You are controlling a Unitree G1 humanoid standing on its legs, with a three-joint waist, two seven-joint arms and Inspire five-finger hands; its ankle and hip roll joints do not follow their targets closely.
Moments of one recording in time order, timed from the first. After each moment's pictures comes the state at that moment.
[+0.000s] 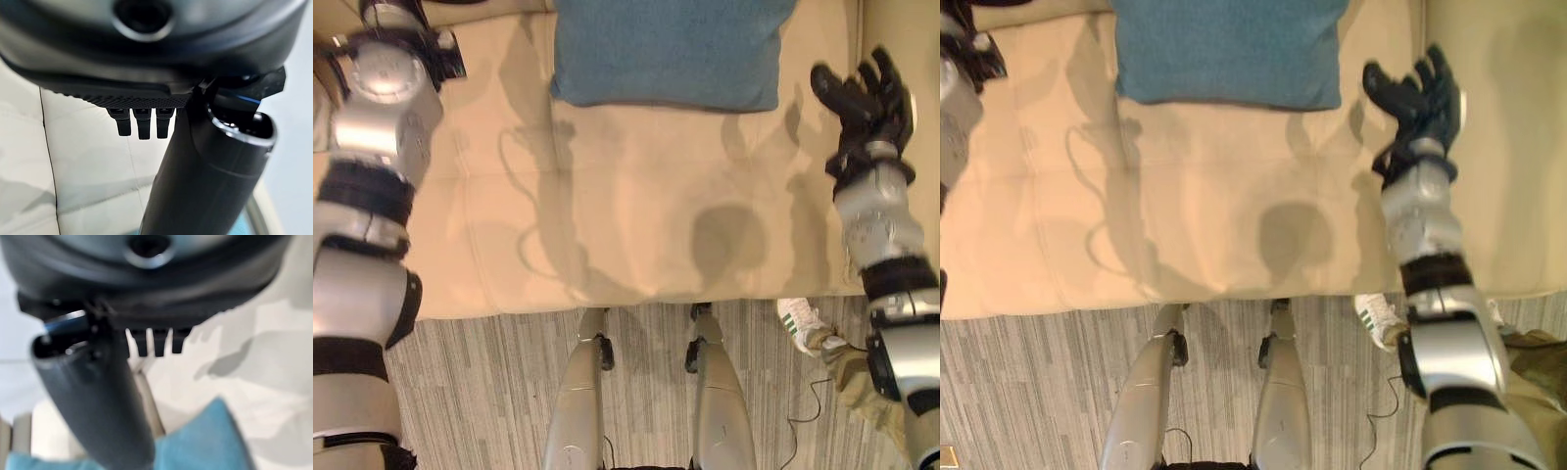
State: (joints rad) left arm -1.20 0.82 -0.42 0.64 -0.74 -0.06 0.33; right arm -0.76 -0.69 0.07 0.62 0.96 -0.12 -0.33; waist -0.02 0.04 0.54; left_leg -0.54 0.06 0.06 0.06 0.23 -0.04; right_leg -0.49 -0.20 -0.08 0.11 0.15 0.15
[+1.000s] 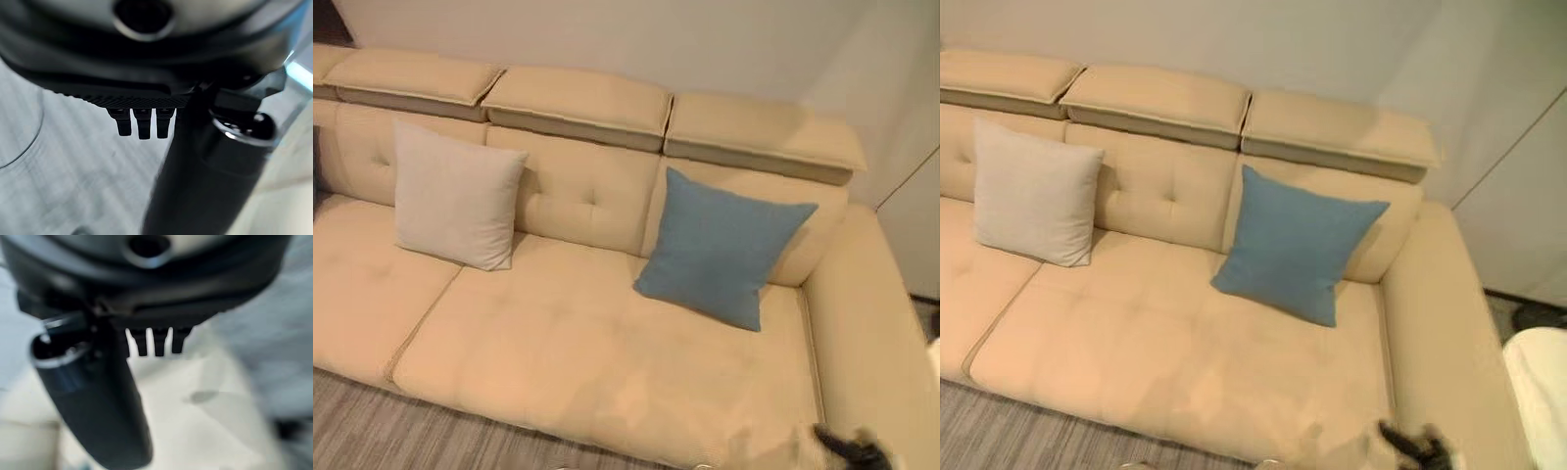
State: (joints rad) left arm 0.14 0.33 0.28 1.40 -0.41 -0.10 0.16; right arm 0.15 -0.26 -0.21 1.01 0.50 -0.08 -0.09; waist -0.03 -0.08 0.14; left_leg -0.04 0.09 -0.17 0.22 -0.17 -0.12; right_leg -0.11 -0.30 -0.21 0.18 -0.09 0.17
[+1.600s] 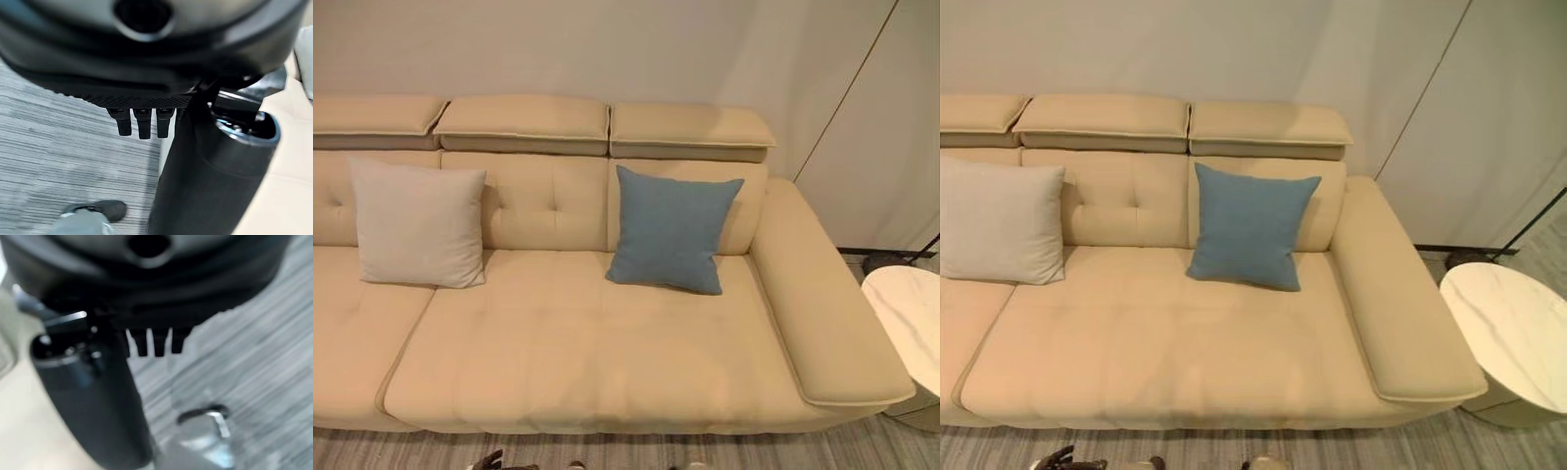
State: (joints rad) left arm 0.06 0.29 0.04 1.30 -0.23 -0.10 0.12; right arm 0.08 -0.24 -0.10 1.32 0.51 -0.03 -0.07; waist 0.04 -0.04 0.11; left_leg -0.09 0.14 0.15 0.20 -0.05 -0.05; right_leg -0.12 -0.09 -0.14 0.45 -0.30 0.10
